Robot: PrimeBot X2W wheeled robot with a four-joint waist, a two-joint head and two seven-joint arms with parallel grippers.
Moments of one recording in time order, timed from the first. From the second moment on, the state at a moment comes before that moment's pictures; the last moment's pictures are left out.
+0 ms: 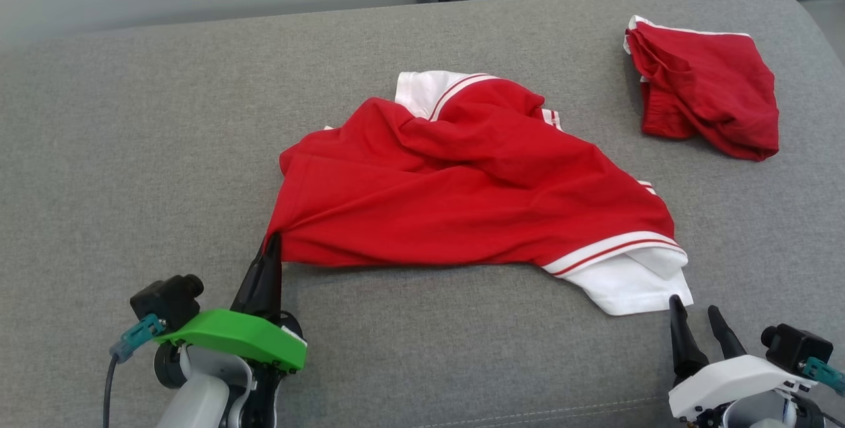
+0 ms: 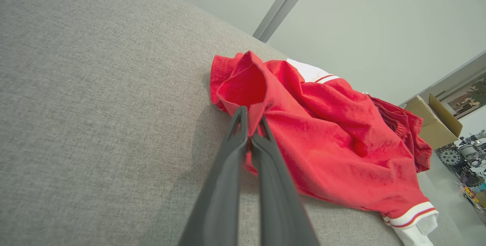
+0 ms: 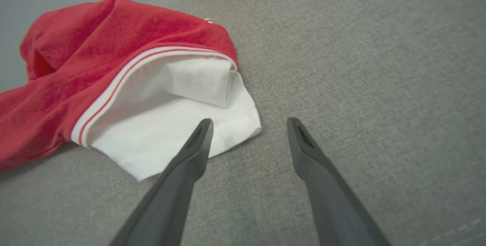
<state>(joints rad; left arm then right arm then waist) -0.18 0.08 -0.36 0.33 -0.84 0.00 -0.25 0.05 -0.09 0.06 0.43 0.50 0.06 -0.25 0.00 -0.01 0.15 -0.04</state>
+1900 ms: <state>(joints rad) -0.07 0.10 -0.30 -0.43 -1.01 -0.02 -0.20 -0.16 -0.08 -0.07 -0.44 0.67 0.12 -0.26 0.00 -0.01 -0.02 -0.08</state>
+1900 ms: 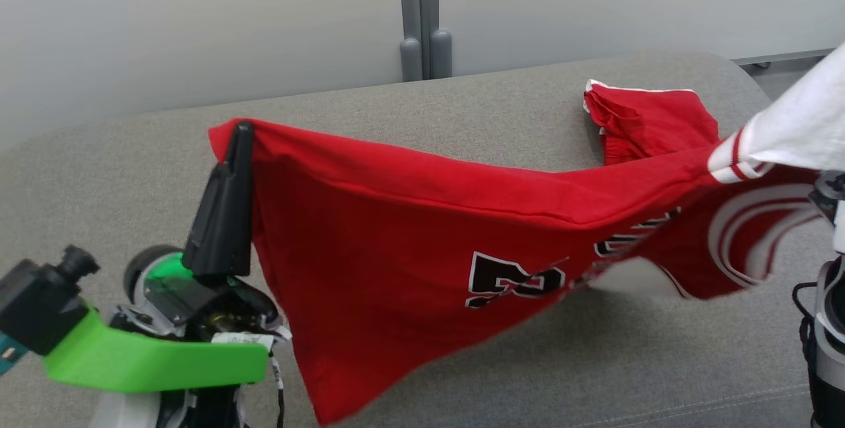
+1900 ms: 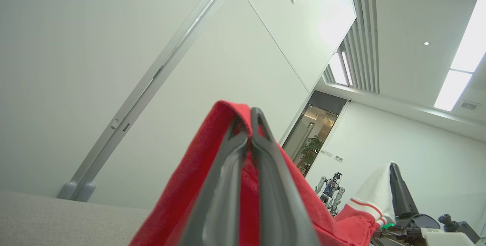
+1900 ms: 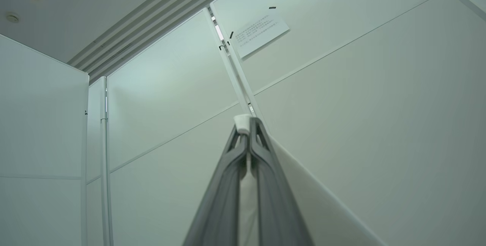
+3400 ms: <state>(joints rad) -0.32 0.10 -0.22 0.39 -0.95 0.08 -0.02 -0.07 -0.04 0.10 0.20 0.75 0.10 -0.24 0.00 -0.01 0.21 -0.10</state>
